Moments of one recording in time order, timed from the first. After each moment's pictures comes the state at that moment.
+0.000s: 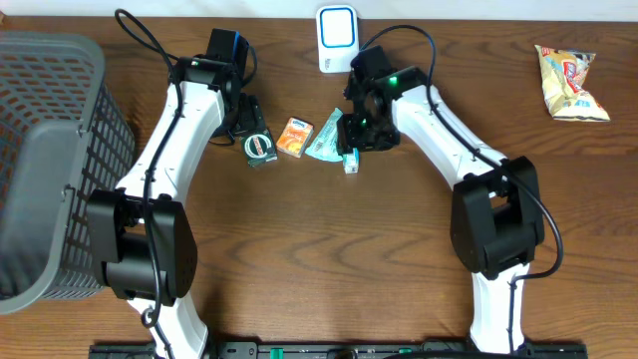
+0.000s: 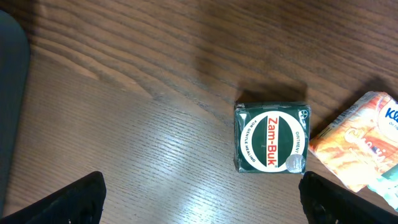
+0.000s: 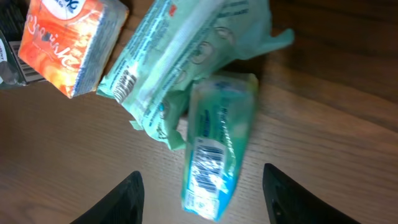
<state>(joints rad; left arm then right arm) -0.17 1.93 1.64 -1.07 -0.19 -0.46 0.43 2.16 1.77 -0.98 -0.24 0.27</state>
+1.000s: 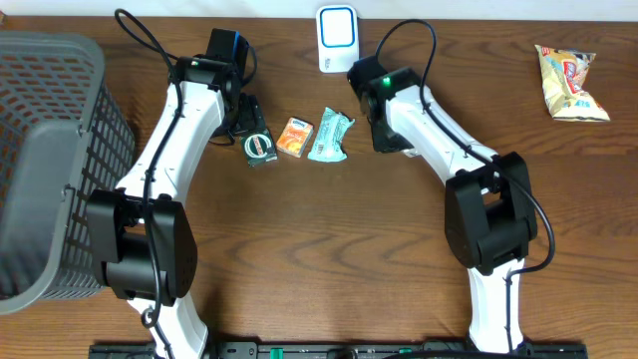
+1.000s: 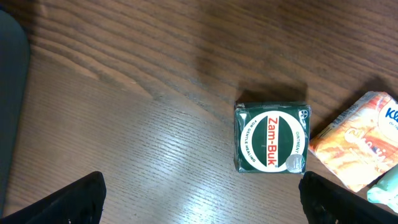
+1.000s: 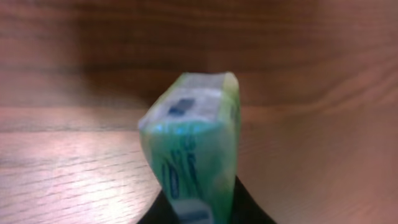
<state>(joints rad) -0.17 1.93 1.64 -1.07 -0.19 -0.46 0.44 2.20 1.77 -1.12 0.45 0.39</state>
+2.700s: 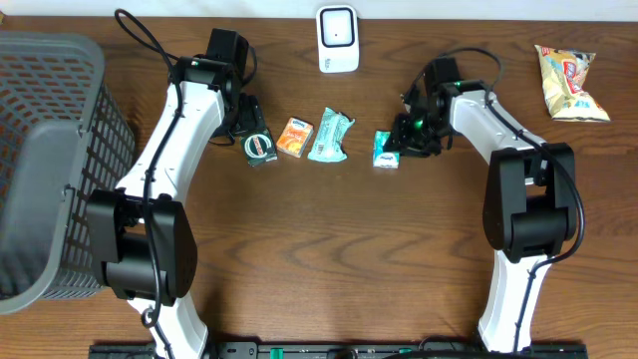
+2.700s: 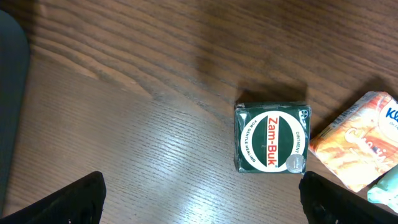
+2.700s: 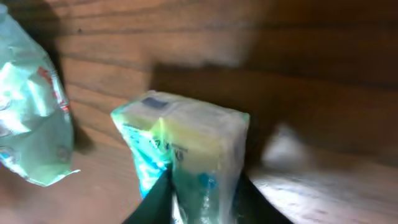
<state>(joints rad) -0.17 1.93 1.64 -1.07 -0.19 -0.46 0.15 2.19 1.57 -0.82 -0.45 0.27</state>
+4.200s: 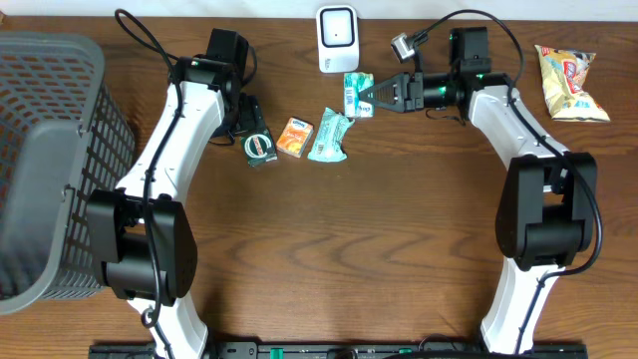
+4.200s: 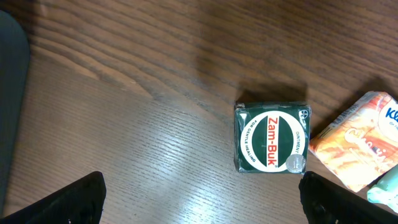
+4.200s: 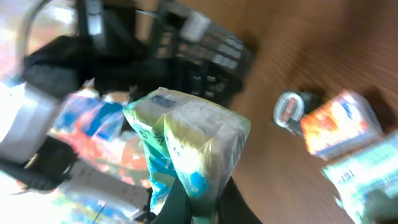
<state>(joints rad) -0.17 1.93 1.64 -1.07 -0.19 -0.46 0.10 2.12 1.60 -0.40 -1.45 0.21</state>
